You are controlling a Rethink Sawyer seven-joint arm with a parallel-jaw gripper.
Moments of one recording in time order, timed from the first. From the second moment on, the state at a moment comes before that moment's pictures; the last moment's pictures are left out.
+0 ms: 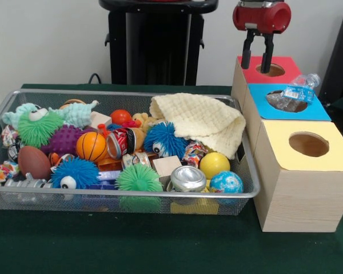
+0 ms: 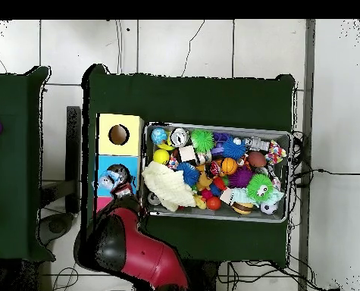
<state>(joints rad) 0.11 -0.89 -0.09 2.22 0.50 -0.07 2.41</state>
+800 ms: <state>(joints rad) 0.10 -0.84 -0.08 2.22 0.47 -0.08 2.41</state>
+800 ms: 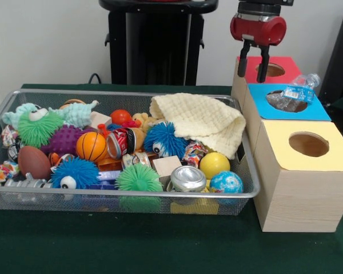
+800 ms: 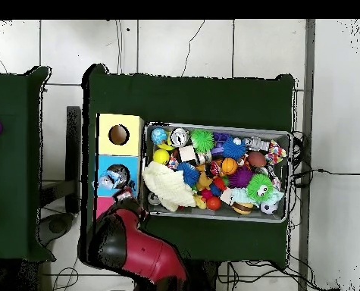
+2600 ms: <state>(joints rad) 0.21 -0.76 -0.12 2.21 0.54 -0.15 2.41</state>
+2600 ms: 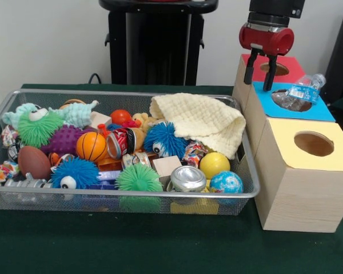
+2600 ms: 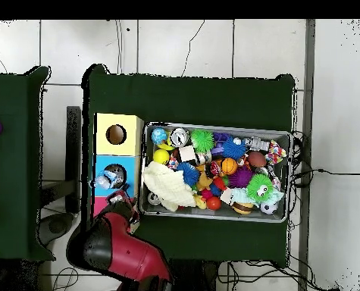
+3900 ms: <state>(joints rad) 0.18 -0.79 -0.12 2.20 0.53 -0.14 2.41</state>
